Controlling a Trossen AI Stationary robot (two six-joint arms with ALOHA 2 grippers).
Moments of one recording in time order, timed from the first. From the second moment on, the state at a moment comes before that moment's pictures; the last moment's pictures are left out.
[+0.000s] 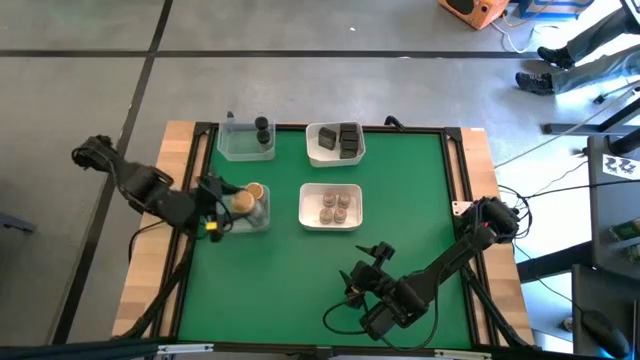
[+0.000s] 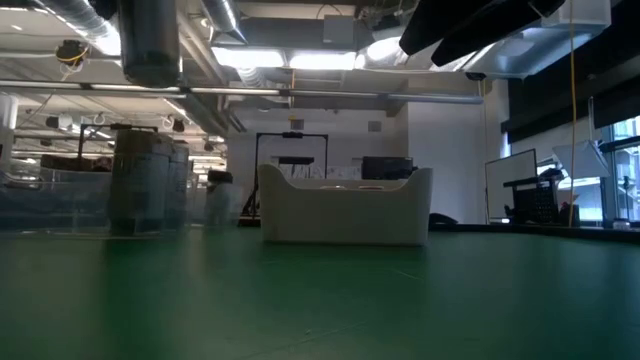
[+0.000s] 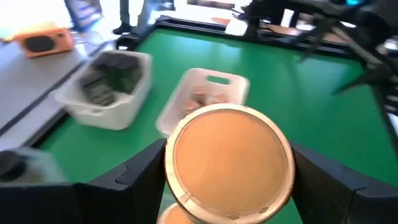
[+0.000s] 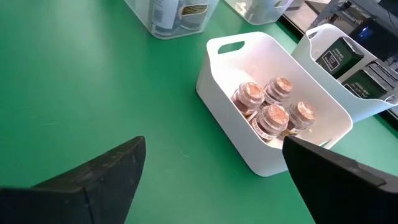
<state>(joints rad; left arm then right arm) -0.54 0.76 0.91 -0.75 -0.72 -0.47 0.71 1.96 1.56 -0.99 0.96 1.07</state>
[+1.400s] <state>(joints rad) -0.53 0.74 0.46 -0.89 -0.88 -1.13 0.70 1.96 1.56 -0.99 0.98 1.07</state>
